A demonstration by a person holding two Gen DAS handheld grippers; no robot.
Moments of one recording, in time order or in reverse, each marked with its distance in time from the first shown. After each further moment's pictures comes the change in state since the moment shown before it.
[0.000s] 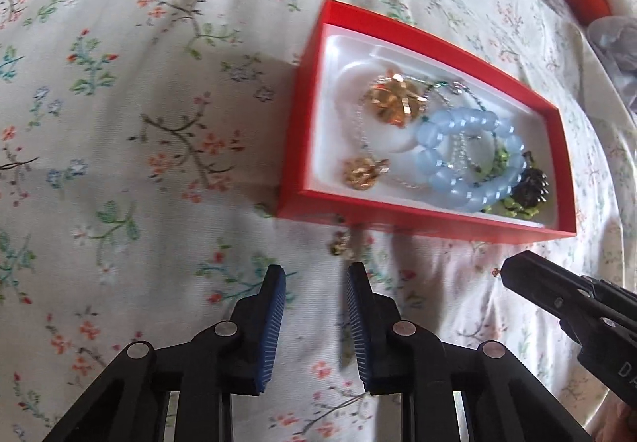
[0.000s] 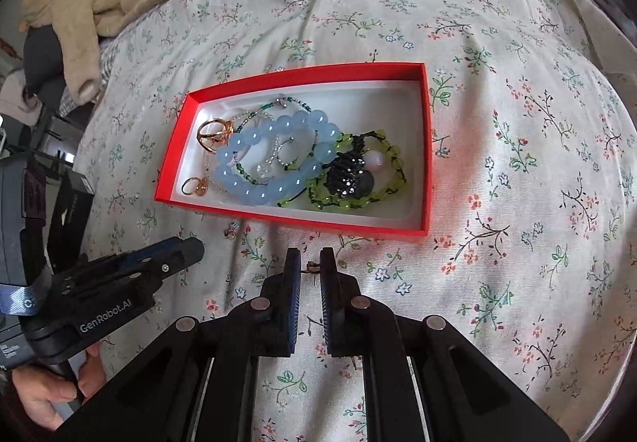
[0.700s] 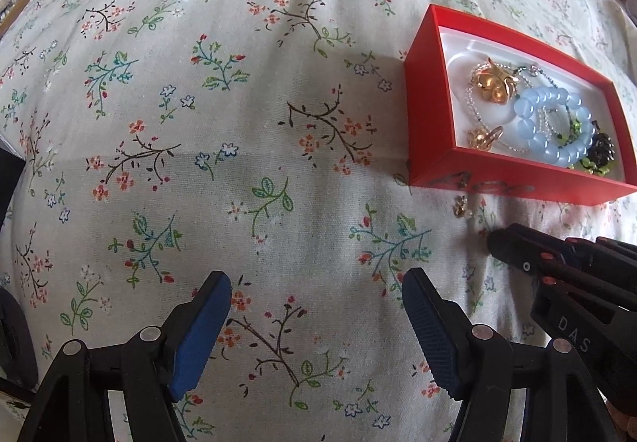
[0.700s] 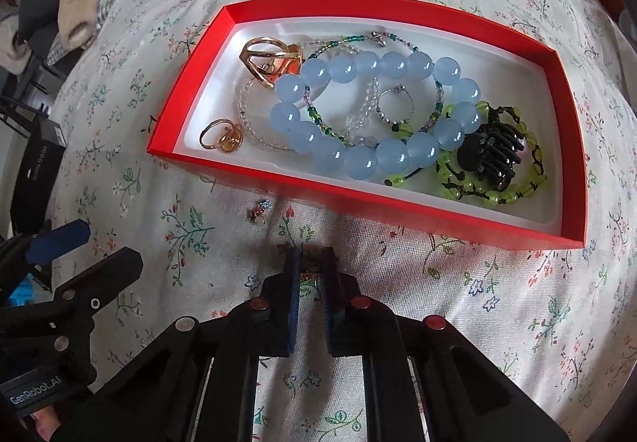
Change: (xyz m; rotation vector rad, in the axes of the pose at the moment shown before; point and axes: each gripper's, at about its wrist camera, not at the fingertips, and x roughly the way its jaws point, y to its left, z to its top) left arm -0.041 0.045 -0.021 0.064 -0.021 0.224; right arm 0.061 0.053 -0.004 -0.124 0.081 -0.096
